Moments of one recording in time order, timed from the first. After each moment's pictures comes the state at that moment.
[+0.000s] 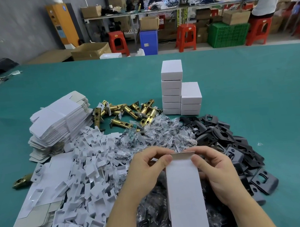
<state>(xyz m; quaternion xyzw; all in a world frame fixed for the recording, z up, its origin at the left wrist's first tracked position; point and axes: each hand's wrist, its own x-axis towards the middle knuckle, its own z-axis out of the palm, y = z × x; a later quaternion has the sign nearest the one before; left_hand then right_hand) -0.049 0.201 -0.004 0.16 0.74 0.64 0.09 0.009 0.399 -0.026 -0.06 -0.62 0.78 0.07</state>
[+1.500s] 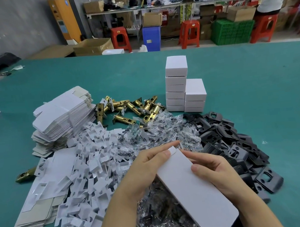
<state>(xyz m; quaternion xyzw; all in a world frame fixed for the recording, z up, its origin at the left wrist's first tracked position) -0.045 0.193 0.012 0.13 0.69 0.67 0.24 0.015 0.396 -0.015 0.00 -0.60 0.80 -0.10</state>
